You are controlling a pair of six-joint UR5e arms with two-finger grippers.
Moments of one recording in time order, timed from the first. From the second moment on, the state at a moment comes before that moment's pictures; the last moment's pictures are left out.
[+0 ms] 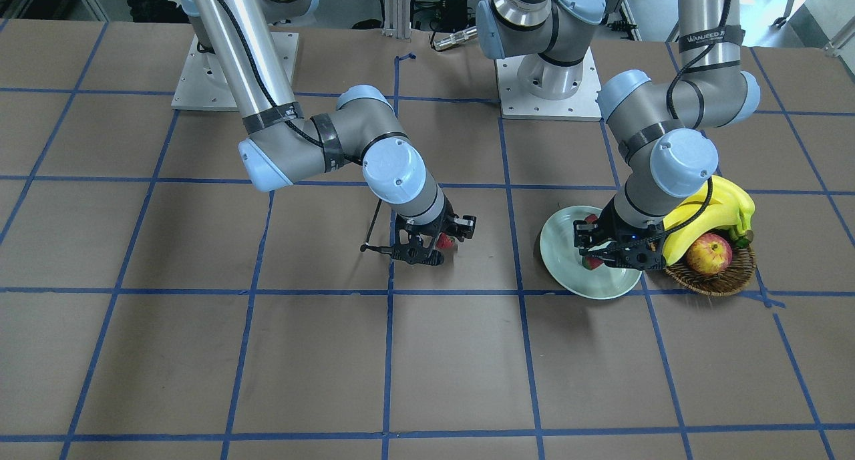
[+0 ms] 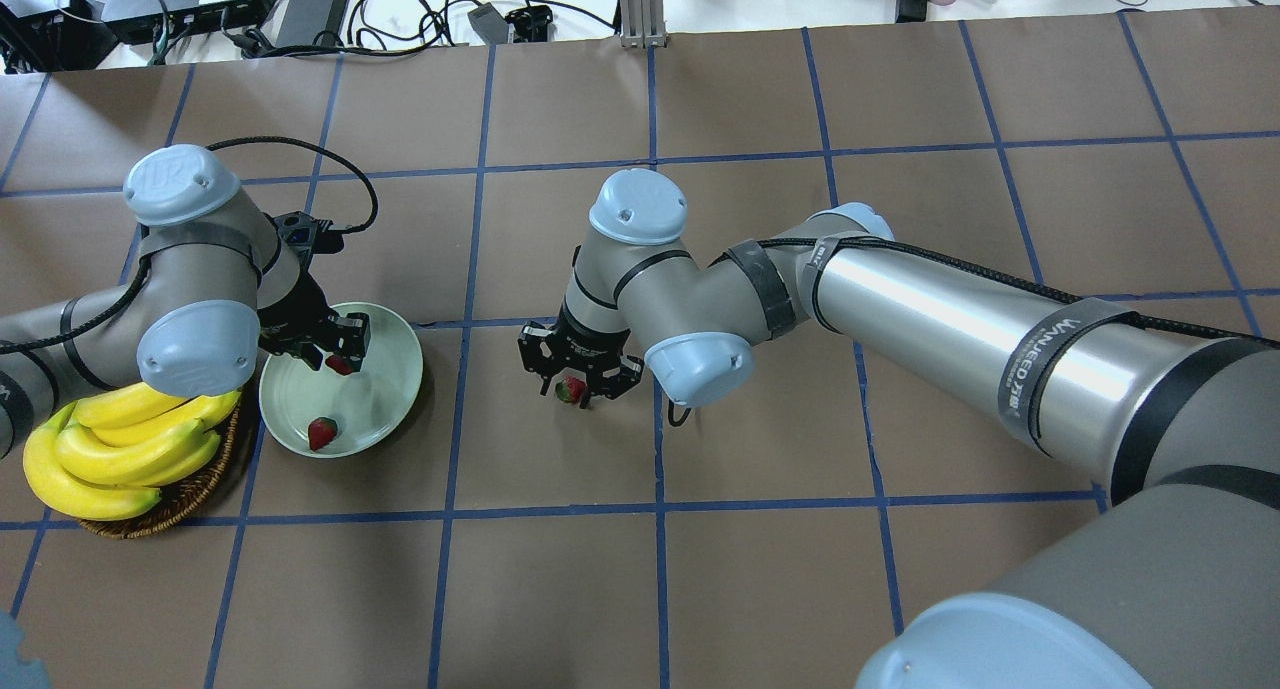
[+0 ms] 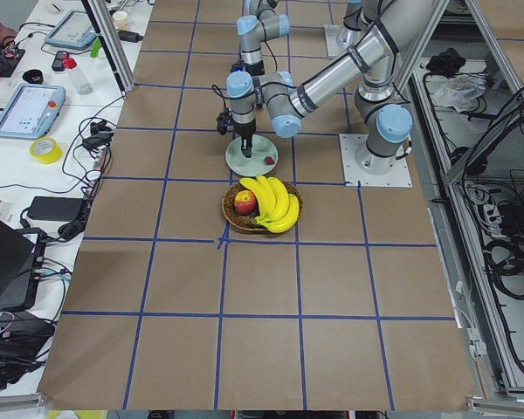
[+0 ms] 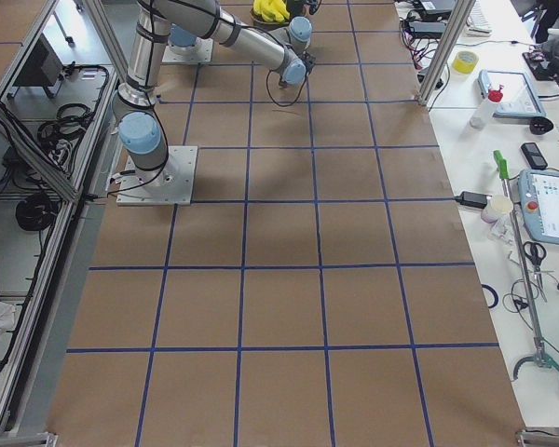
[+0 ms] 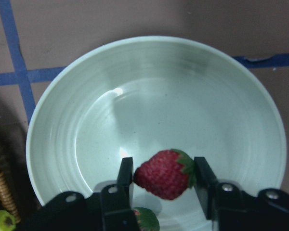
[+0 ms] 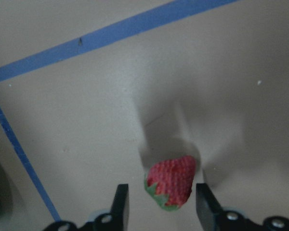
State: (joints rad) left arm -1.31 -1.81 -2.07 -0.91 1.62 0.31; right arm 2.02 -1.04 1.75 -2.27 -1.18 0.71
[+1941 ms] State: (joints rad) left arm -1.78 -1.94 -1.94 -0.87 1.42 0.27; right arm 1.67 -1.50 1.42 -1.58 -1.55 0.21
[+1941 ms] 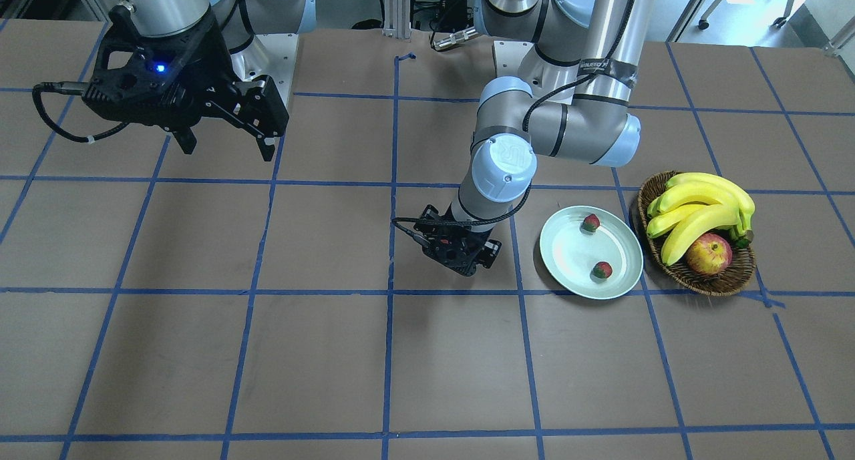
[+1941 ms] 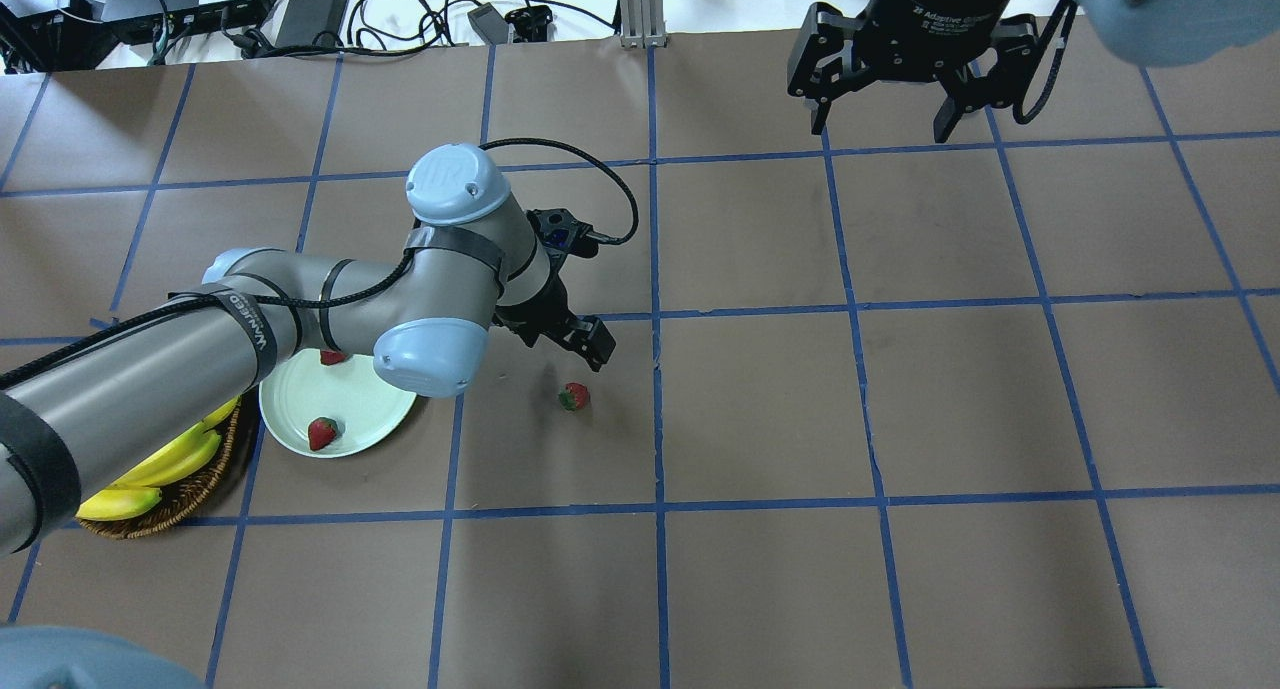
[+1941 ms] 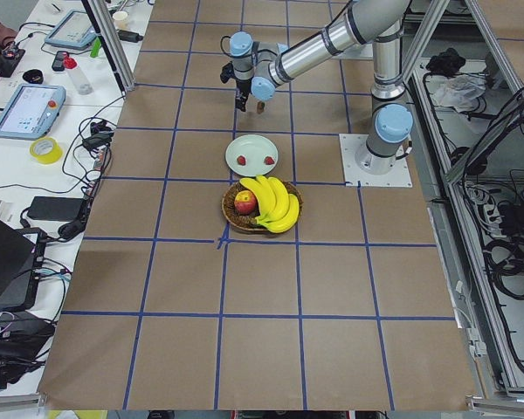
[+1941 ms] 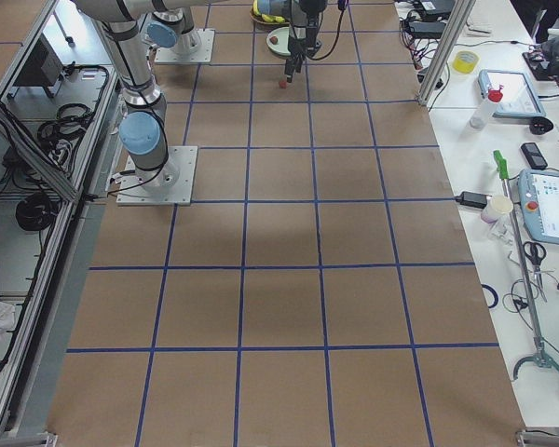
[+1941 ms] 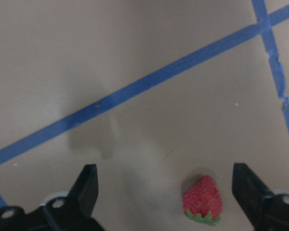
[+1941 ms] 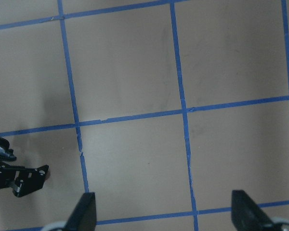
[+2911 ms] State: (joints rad) left arm -1.86 -1.95 -1.98 -0.88 1.51 0.15; right arm 1.67 -1.50 1.44 -1.62 -1.58 0.17
